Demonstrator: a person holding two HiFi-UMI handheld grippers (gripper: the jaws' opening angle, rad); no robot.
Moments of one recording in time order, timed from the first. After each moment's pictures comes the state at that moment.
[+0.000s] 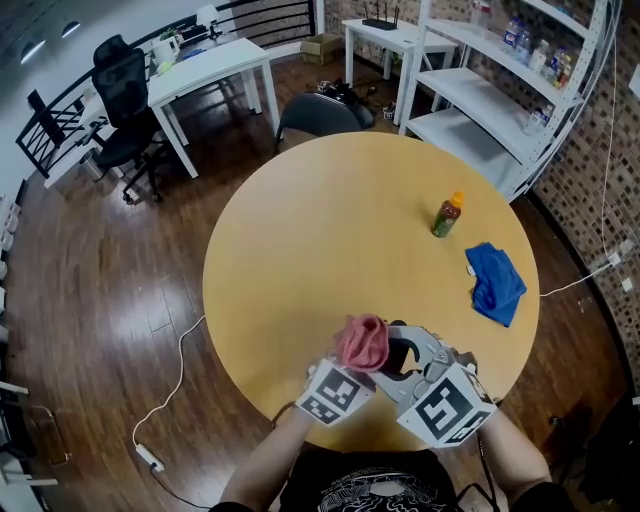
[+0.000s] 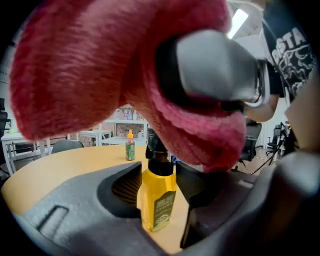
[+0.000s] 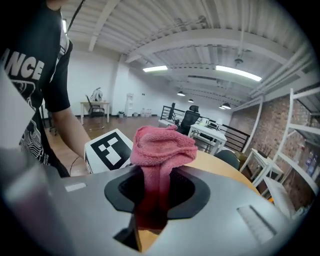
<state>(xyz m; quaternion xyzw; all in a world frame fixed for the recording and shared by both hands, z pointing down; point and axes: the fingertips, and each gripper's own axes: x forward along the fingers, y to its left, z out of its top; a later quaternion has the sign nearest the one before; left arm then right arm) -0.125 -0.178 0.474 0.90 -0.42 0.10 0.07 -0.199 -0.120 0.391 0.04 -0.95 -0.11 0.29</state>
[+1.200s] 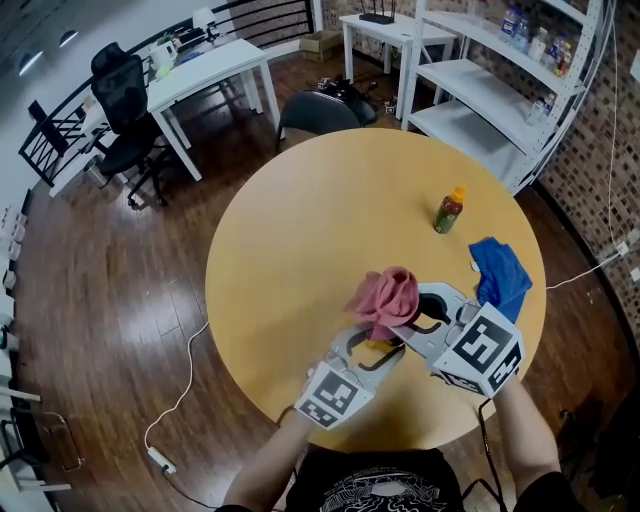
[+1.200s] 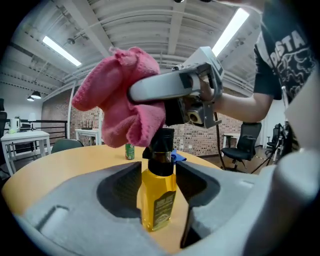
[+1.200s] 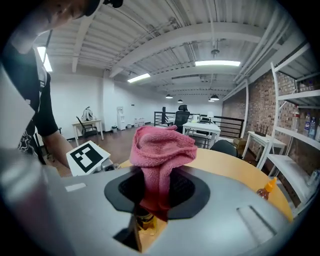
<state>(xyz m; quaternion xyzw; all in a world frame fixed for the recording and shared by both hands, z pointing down) -0.125 -0.178 0.477 0.90 -0.41 0.11 0.07 -0.183 -0.194 0.378 0.07 -0.97 0.00 0.24</state>
